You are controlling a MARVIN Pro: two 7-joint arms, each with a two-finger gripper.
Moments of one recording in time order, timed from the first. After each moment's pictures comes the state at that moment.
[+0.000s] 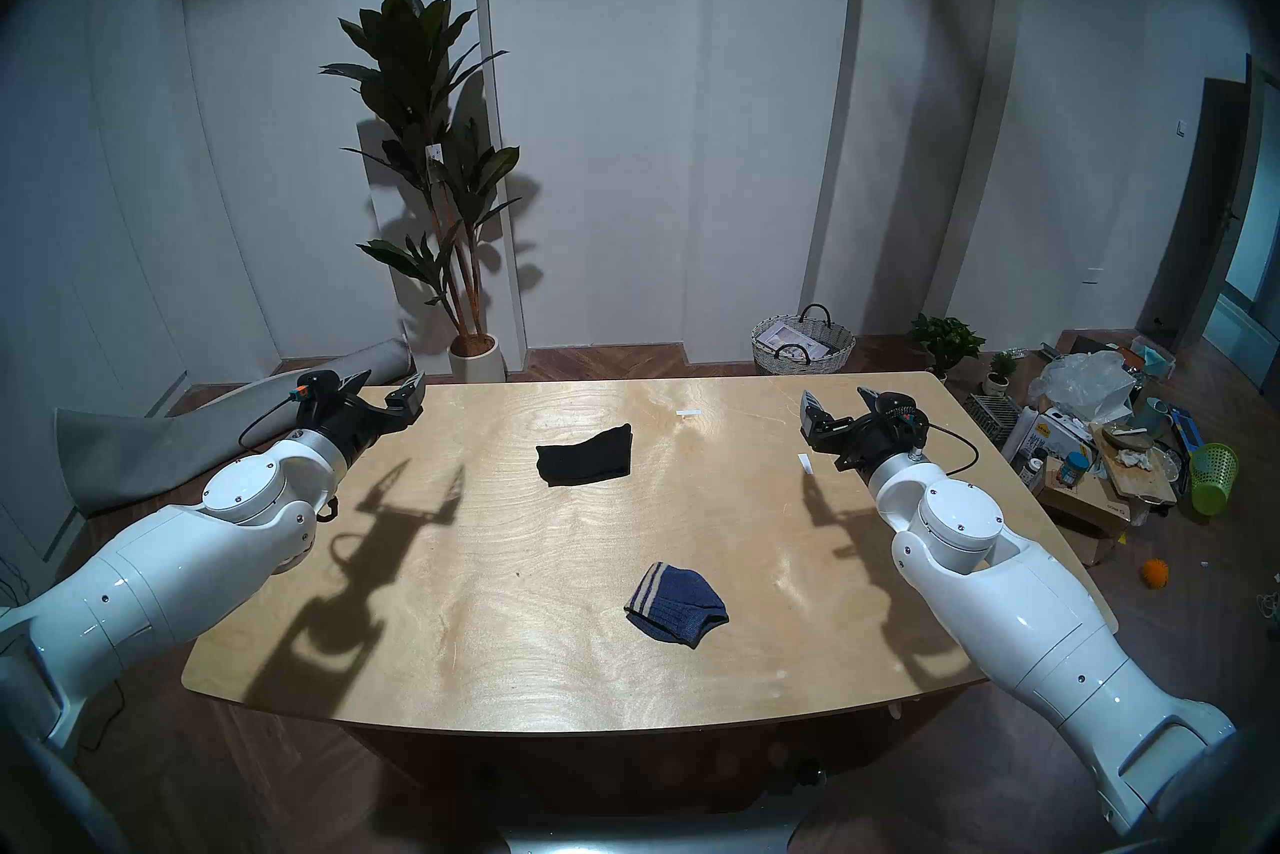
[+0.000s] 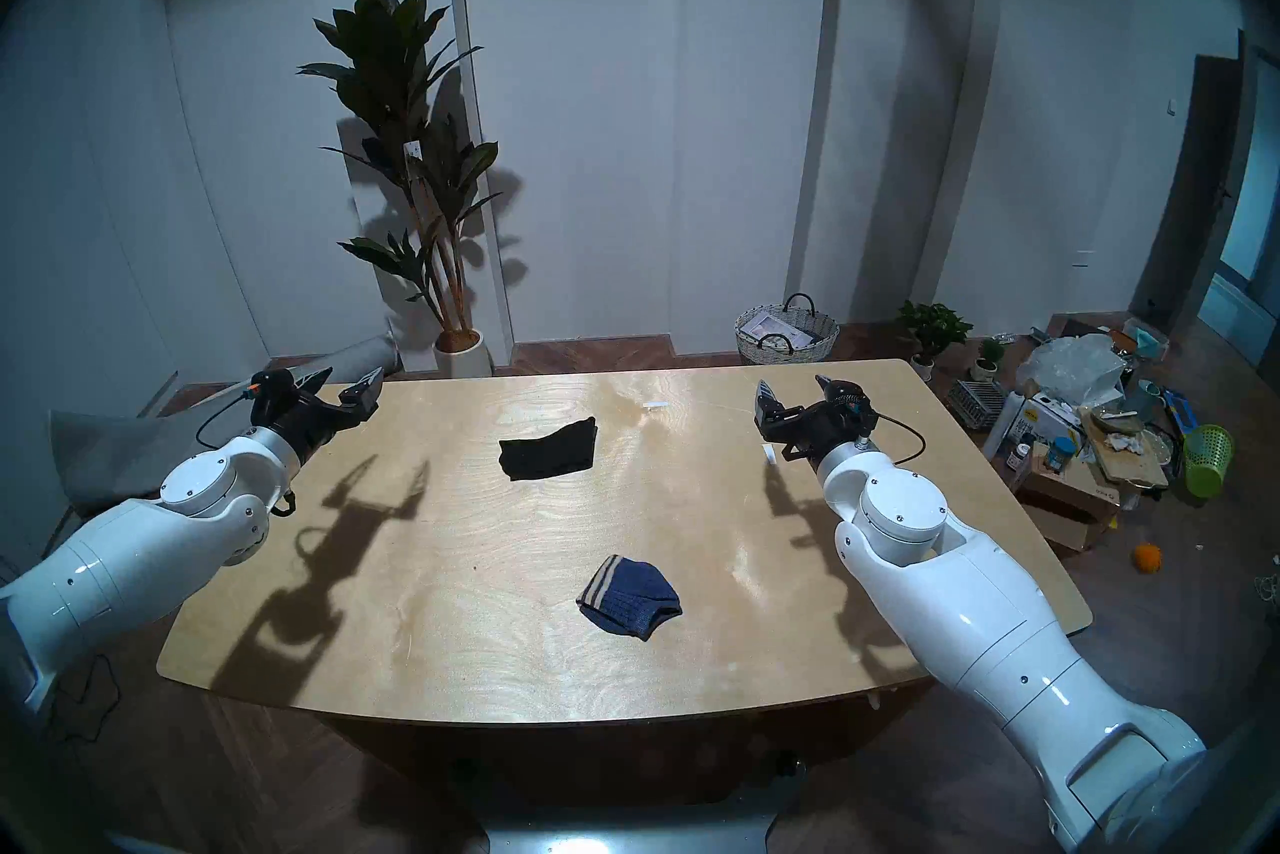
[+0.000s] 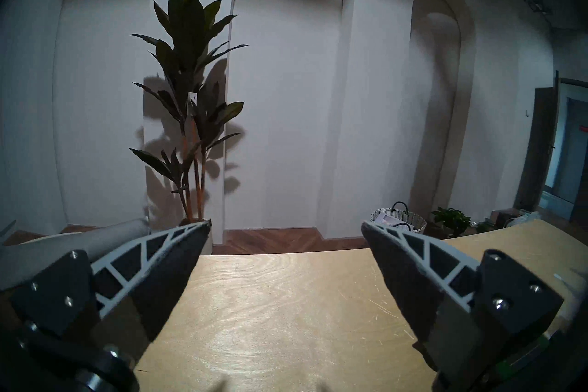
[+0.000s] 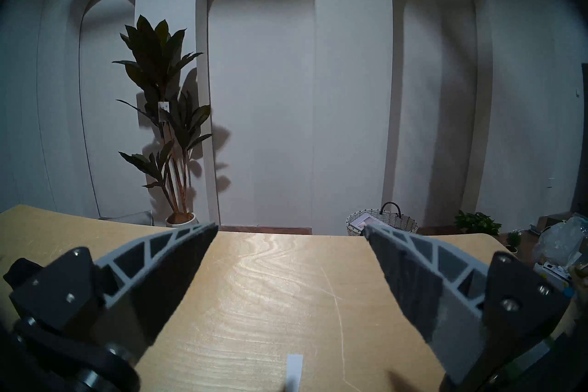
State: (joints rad) left arm 1.22 -0.53 -0.86 -1.41 -1.20 -0.30 0.01; right arm -1.39 -0.96 1.17 -1.51 0.63 -0.07 -0.18
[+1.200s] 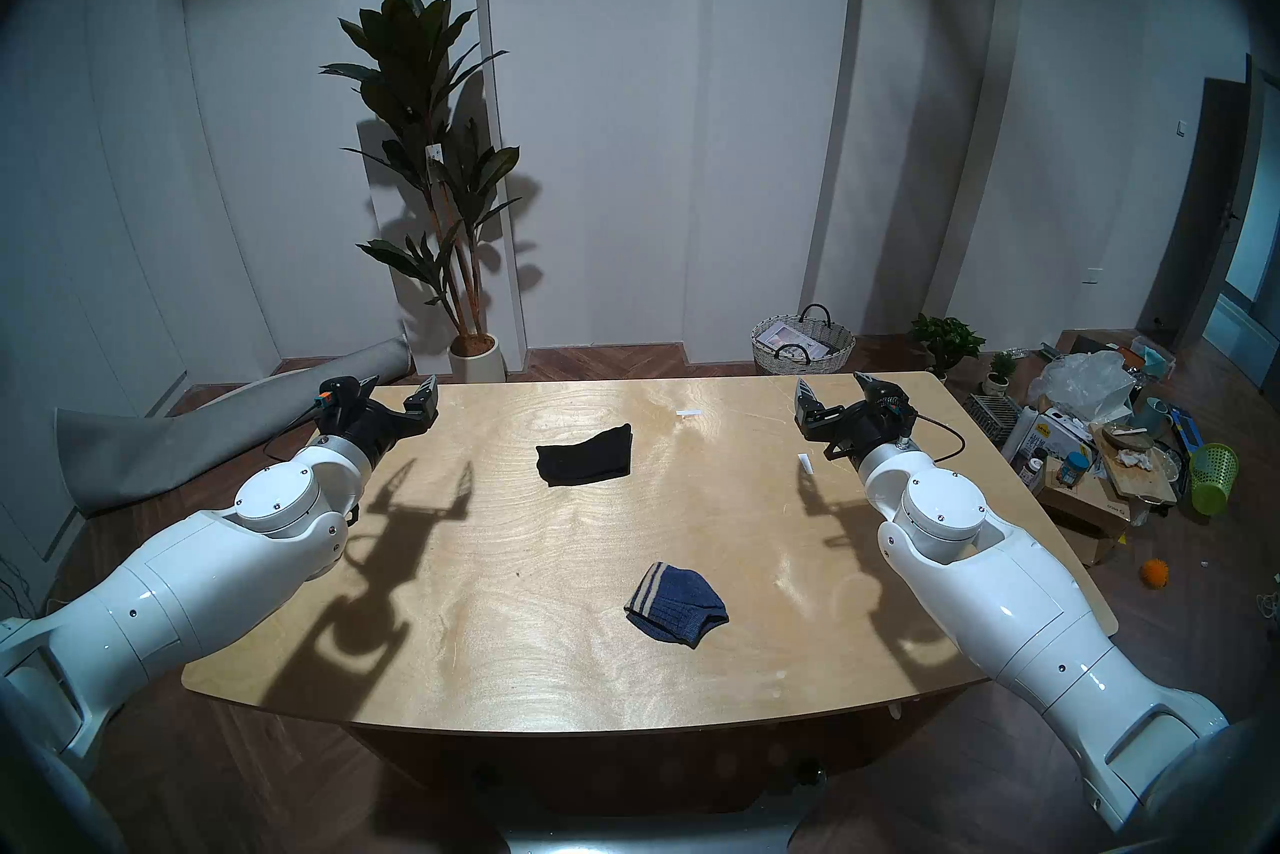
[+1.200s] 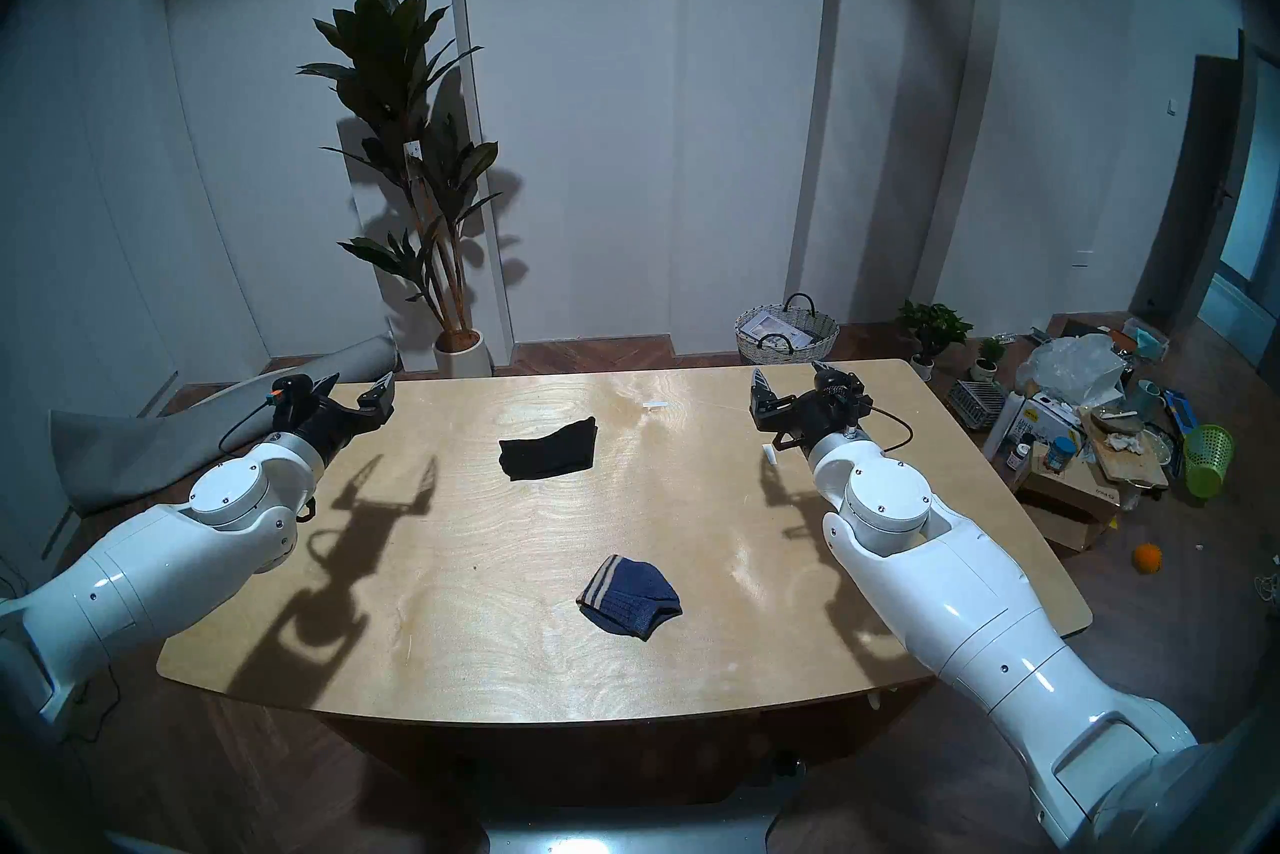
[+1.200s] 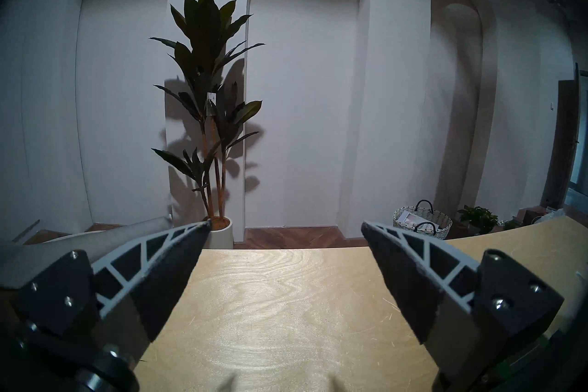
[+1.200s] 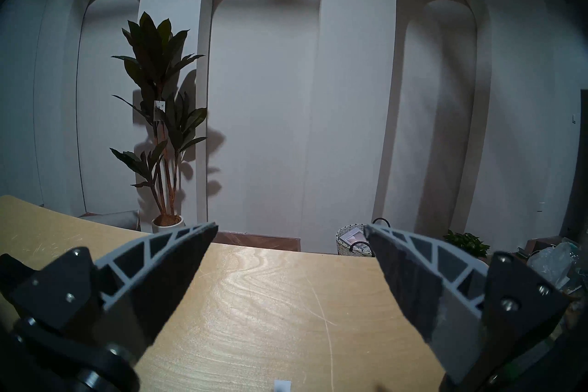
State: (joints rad) left arm 1.22 -0.57 -0.85 -1.47 -1.09 -0.28 0.24; right arm -1.35 -0.98 1.16 -1.48 0.56 -0.07 -0.20
